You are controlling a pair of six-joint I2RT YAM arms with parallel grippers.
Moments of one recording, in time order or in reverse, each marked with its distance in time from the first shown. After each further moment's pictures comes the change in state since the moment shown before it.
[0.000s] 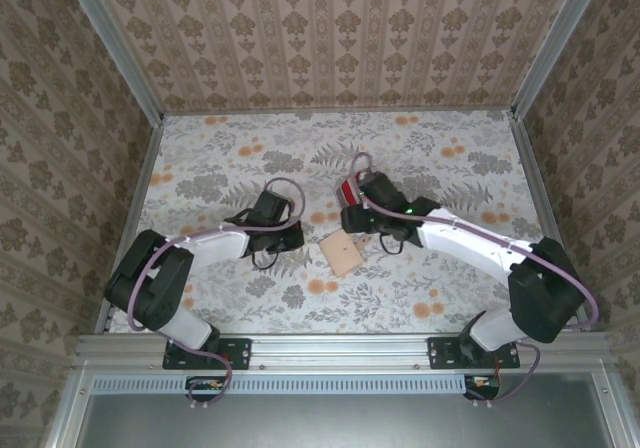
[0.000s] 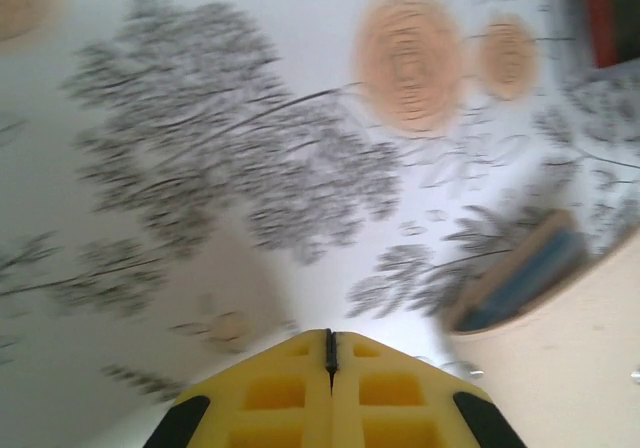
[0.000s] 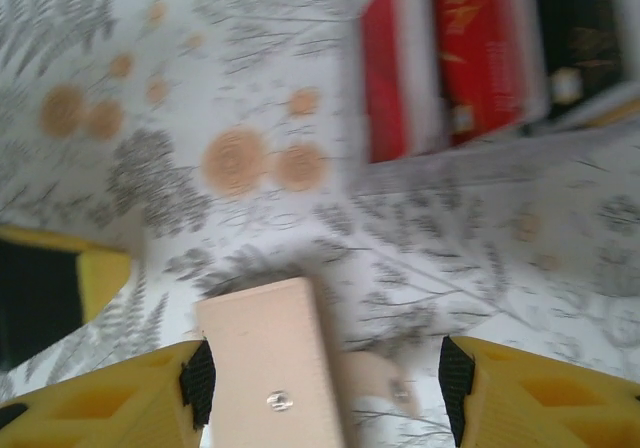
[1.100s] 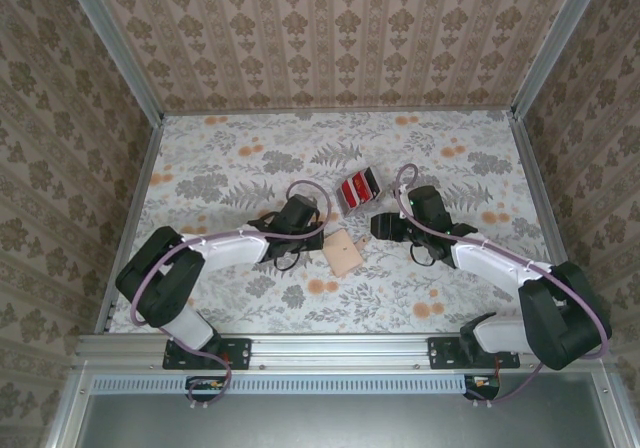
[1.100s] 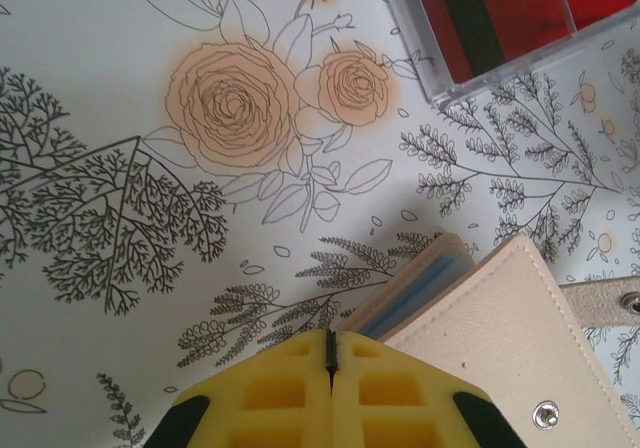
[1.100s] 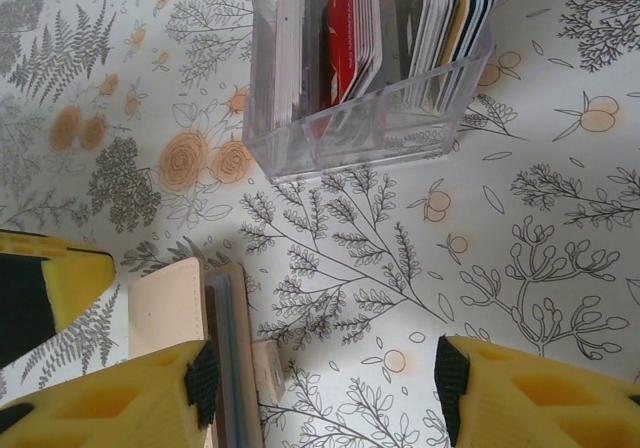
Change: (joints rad) left arm -0.188 0.040 0.054 0.050 -0.216 -0.060; right arm -0.230 -0.151 -0.361 0.359 -0.265 -0.104
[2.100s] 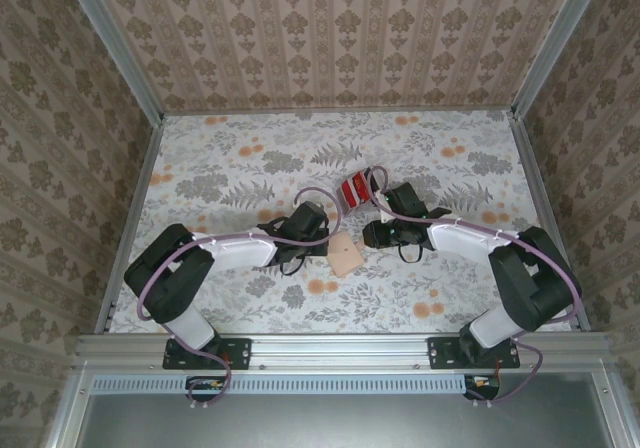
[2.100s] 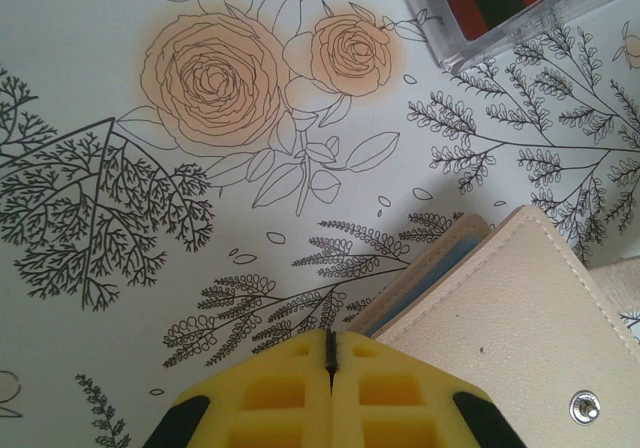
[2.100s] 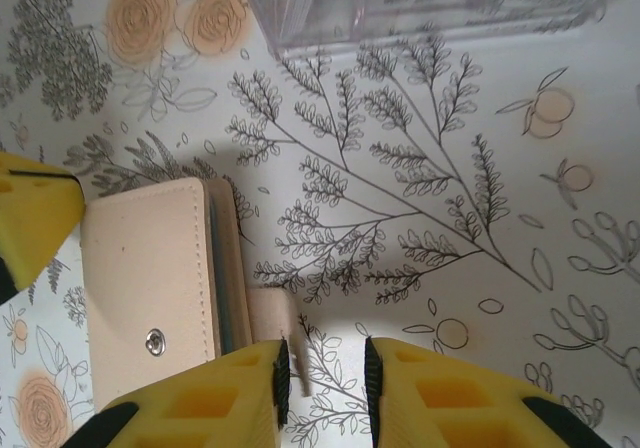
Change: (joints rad) left arm -0.058 0.046 0.010 -0.001 -0.087 0.034; right arm 0.073 0.237 0.167 -0.199 -0.050 -0.077
